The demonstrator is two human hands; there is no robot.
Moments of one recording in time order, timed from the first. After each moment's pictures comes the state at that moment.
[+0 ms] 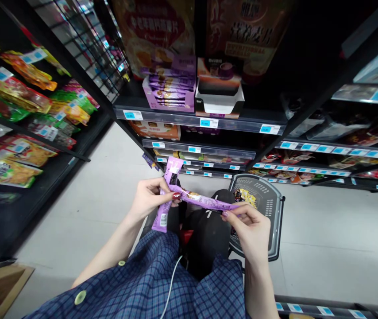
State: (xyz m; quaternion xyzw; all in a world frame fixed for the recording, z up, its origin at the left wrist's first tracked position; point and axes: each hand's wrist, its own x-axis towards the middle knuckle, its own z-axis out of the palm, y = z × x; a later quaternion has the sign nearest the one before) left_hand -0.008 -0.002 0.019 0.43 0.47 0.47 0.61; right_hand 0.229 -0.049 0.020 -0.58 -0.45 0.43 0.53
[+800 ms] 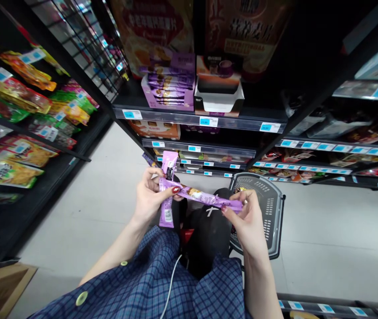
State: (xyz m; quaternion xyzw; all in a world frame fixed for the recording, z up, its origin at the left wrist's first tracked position) left_hand 0.004 -0.004 0.012 0.40 0.44 0.57 0.56; right_hand 0.224 -0.033 0.029 -0.53 -0.38 0.53 0.55
